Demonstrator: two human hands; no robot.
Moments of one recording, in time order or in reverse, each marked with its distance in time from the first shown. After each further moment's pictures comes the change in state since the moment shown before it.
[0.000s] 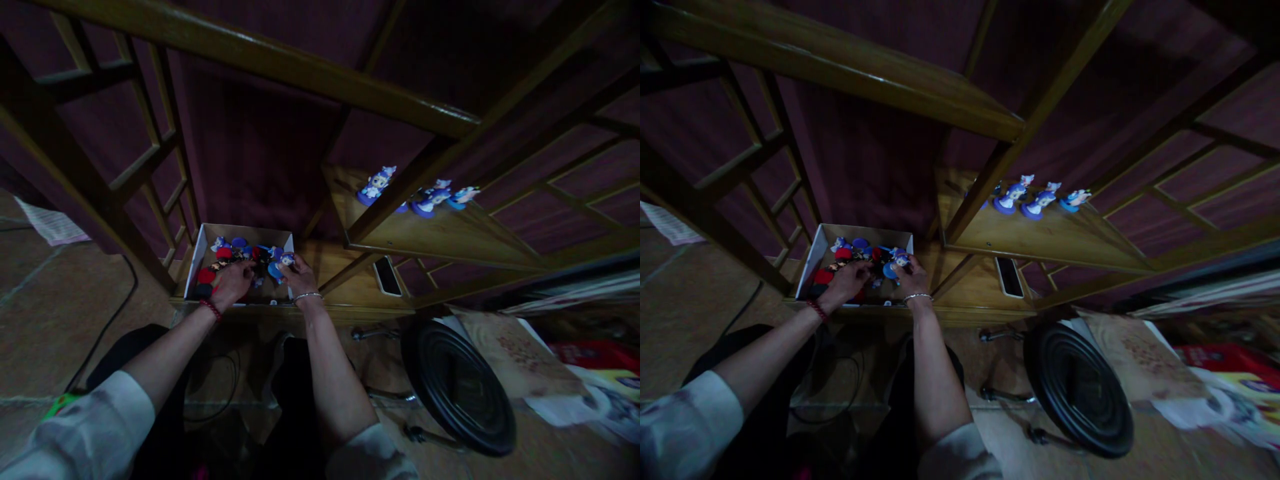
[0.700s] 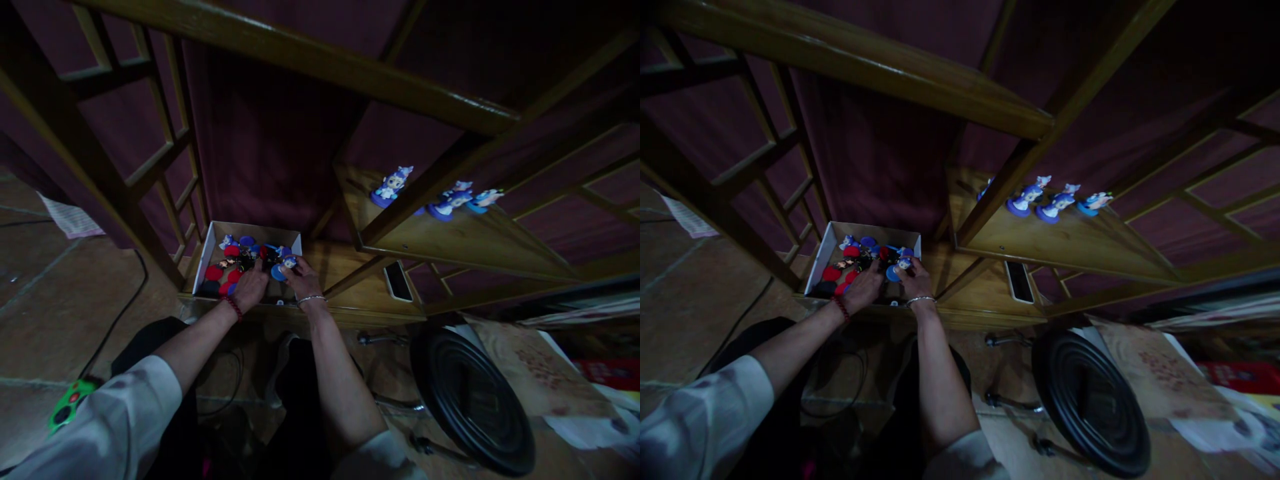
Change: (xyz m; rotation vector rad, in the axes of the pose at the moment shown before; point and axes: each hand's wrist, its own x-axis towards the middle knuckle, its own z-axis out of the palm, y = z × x) left_hand -0.004 0.001 0.017 0.730 -0.152 0.309; right_hand -0.003 0.002 0.005 -0.112 -0.010 0.002
